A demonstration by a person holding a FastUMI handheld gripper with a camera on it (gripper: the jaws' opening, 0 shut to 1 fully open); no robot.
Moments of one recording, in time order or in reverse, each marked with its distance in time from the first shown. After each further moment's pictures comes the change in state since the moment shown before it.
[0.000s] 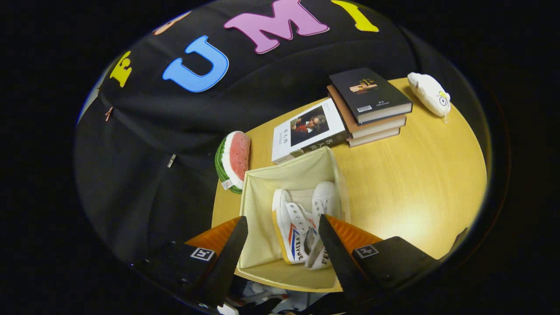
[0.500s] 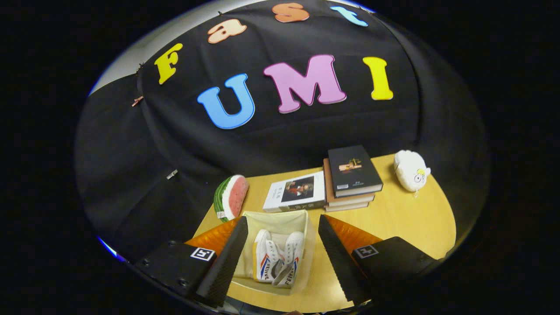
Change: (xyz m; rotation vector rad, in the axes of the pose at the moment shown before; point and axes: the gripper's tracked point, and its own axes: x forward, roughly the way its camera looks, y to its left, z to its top) arm -0.119 -0.005 0.084 -0.254 -0.427 -0.053
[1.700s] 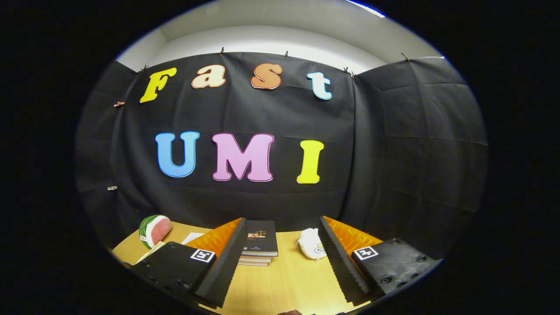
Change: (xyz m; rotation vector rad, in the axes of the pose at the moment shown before) arm -0.098 -0.158 0.102 -0.218 -0.432 -0.349
